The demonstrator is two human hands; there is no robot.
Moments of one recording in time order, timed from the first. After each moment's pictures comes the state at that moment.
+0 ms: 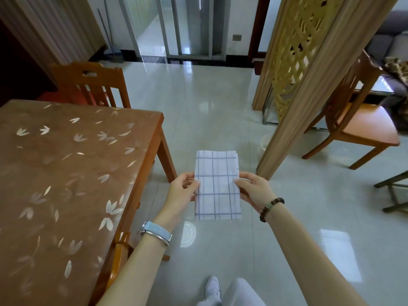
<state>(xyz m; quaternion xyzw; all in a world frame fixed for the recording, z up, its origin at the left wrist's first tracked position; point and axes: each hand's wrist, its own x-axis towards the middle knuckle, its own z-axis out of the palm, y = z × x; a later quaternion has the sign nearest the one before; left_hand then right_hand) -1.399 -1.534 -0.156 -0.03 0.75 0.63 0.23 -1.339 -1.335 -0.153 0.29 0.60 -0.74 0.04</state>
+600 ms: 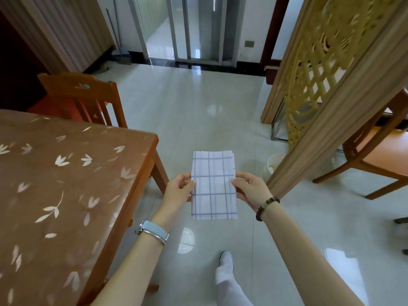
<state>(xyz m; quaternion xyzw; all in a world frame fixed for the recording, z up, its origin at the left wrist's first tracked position) -1.560 -1.451 -0.166 -0.07 0.74 0.64 0.21 -1.515 -1.250 -0.157 0.26 0.60 -0.75 0.08</state>
